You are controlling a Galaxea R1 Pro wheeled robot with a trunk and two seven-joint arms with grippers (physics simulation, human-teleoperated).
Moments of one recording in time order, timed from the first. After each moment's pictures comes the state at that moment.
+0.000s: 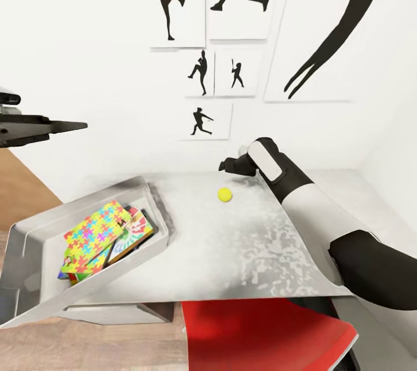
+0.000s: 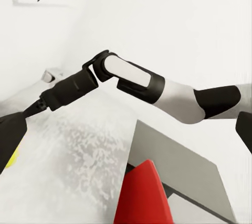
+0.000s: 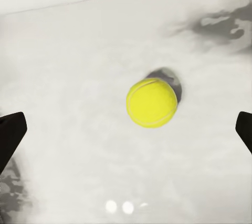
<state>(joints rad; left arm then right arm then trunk) -1.15 0.69 -0.02 -1.34 0.55 1.03 -1.57 -1.34 0.09 0.39 -0.67 -0.92 0.91 -0.47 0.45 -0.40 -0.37</state>
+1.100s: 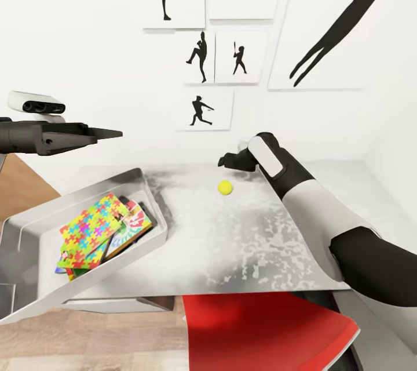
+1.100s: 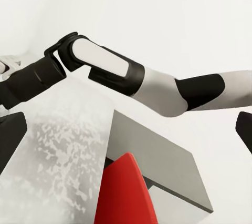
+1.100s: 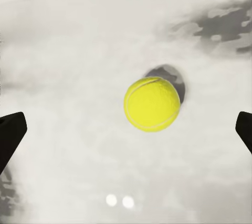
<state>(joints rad) -1.15 0.56 -0.10 -1.38 0.55 1.03 -1.53 -1.37 0.09 0.40 -0.68 -0.92 0.92 -0.47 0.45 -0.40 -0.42</state>
